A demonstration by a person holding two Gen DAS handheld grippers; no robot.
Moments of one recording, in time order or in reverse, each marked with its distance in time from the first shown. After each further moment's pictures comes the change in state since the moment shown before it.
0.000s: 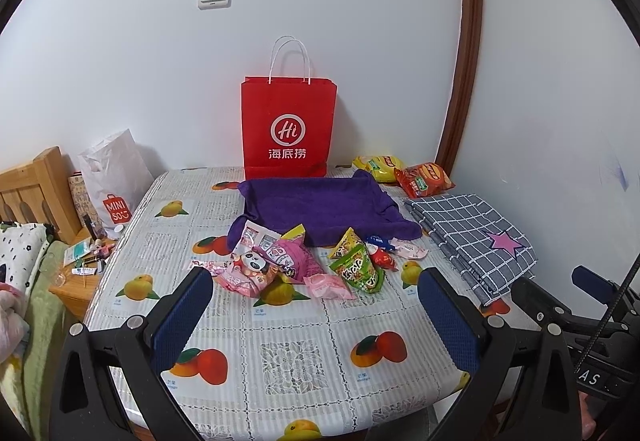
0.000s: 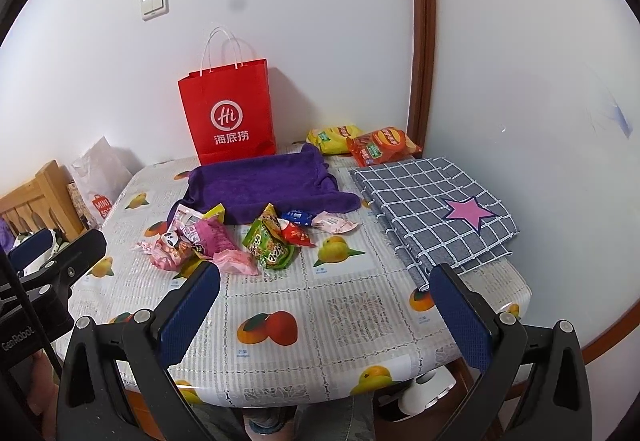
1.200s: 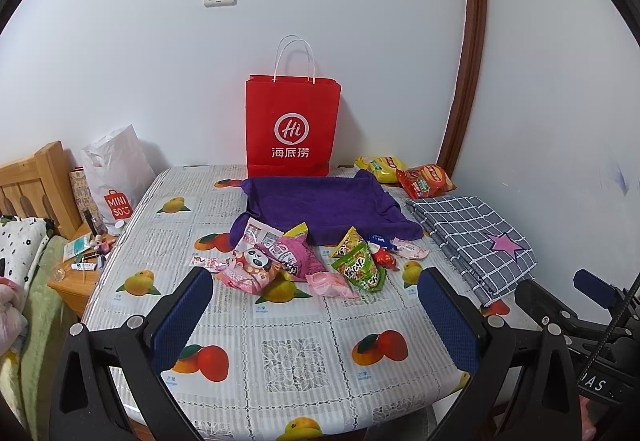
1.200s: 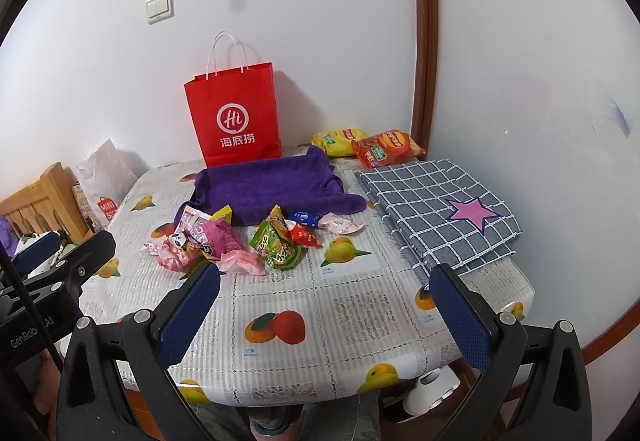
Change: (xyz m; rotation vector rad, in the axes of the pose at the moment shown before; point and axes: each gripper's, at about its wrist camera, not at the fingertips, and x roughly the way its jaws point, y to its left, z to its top) left arm -0.004 0.003 -0.002 -0.006 -0.003 0.000; right arm -0.008 0.006 -0.002 -0.001 -0.013 0.015
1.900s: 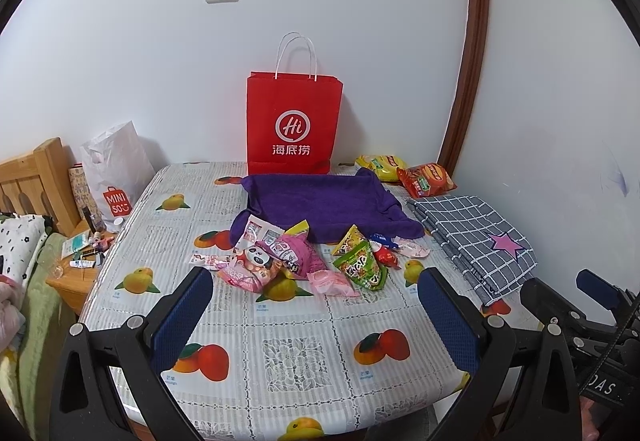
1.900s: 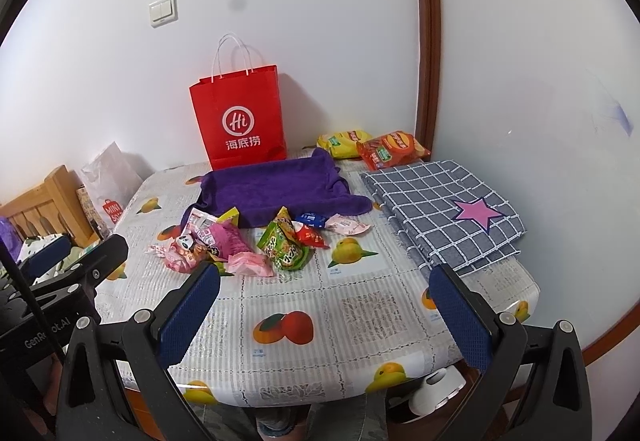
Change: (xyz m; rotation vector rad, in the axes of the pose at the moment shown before) left arm 0.002 0.005 -0.002 -0.015 0.007 -0.003; right arm -0.003 0.004 -0.001 0.009 -0.005 0.016
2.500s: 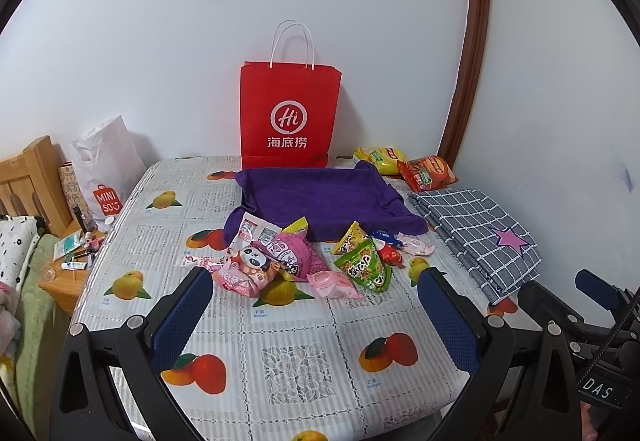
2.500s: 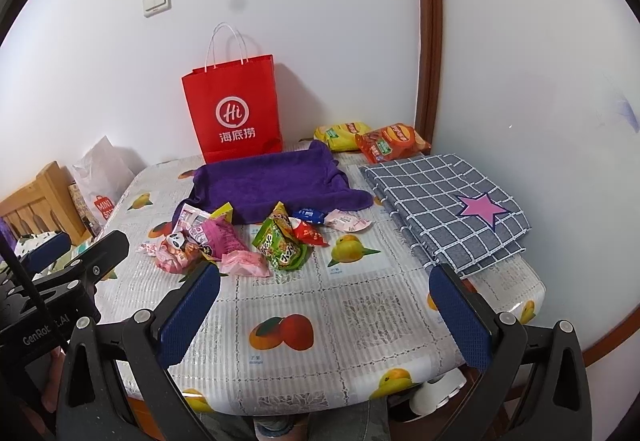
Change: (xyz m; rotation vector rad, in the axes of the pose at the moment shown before) left arm 0.032 0.013 0.003 0.004 0.027 -0.025; right arm 0.028 0.007 0.001 0.001 0.026 -0.022
